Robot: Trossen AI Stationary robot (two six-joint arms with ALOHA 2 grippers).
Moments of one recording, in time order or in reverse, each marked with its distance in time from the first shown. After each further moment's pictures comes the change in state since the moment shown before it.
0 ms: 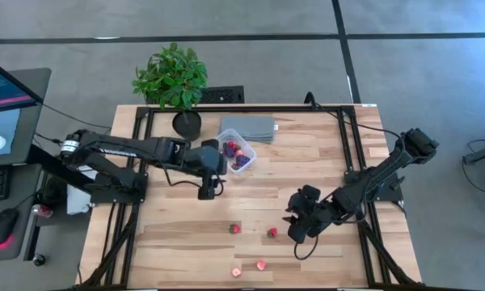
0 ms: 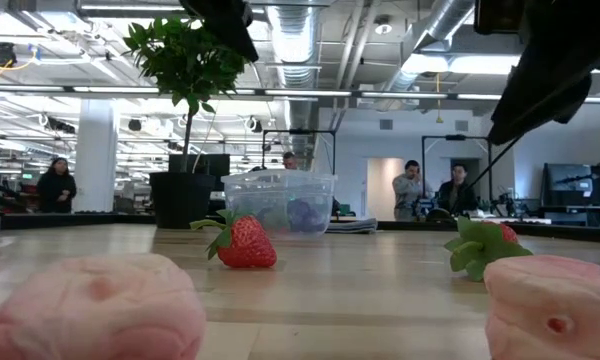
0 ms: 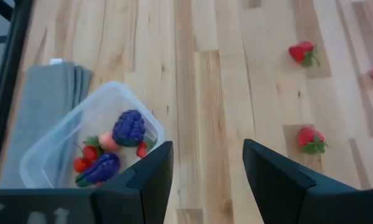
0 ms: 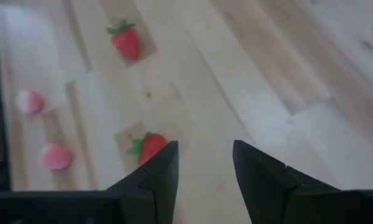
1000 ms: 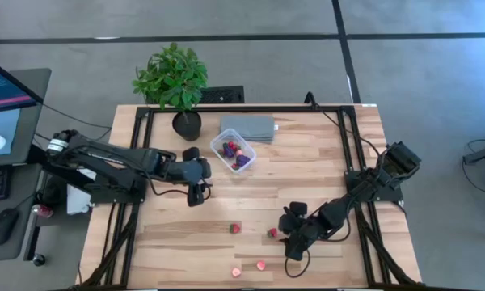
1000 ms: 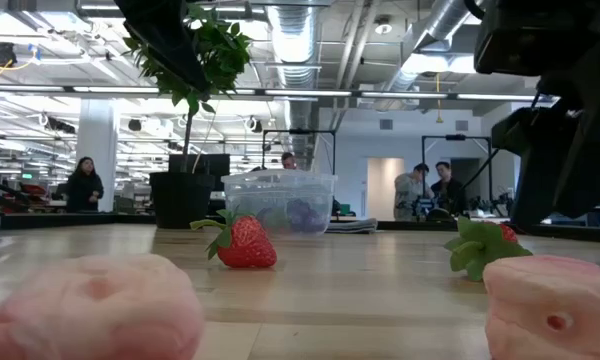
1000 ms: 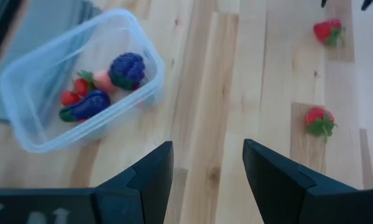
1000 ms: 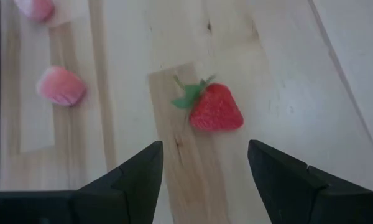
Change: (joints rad) left arm -0.094 -0.179 -0.299 0.088 -0.122 -0.274; right arm 0.036 0.261 0.036 0.191 -0.158 -0.165
